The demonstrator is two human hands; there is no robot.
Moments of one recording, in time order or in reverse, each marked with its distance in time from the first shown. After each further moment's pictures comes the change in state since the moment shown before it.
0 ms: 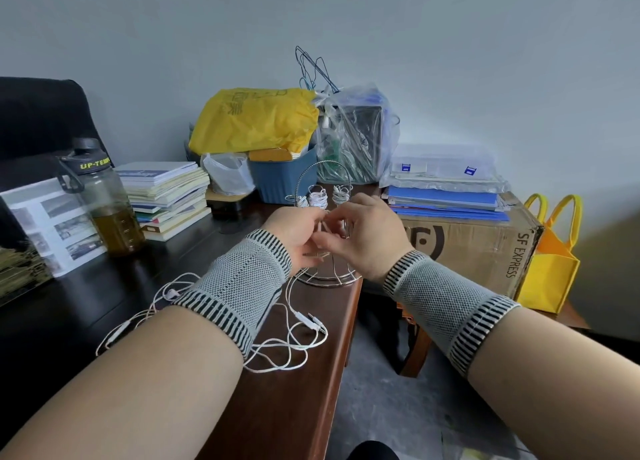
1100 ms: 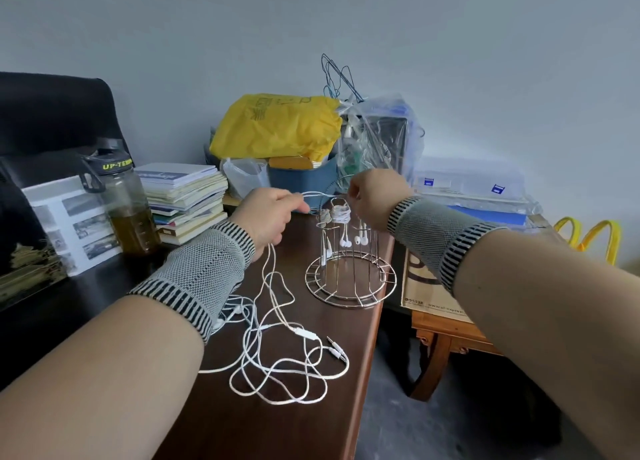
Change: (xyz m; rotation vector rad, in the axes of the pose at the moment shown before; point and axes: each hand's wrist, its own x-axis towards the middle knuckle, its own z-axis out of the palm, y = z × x) left_hand 0.029 0.021 -0.073 0.291 0.158 0.387; right_hand 0.107 0.011 0.013 -0.368 -0.256 0.075
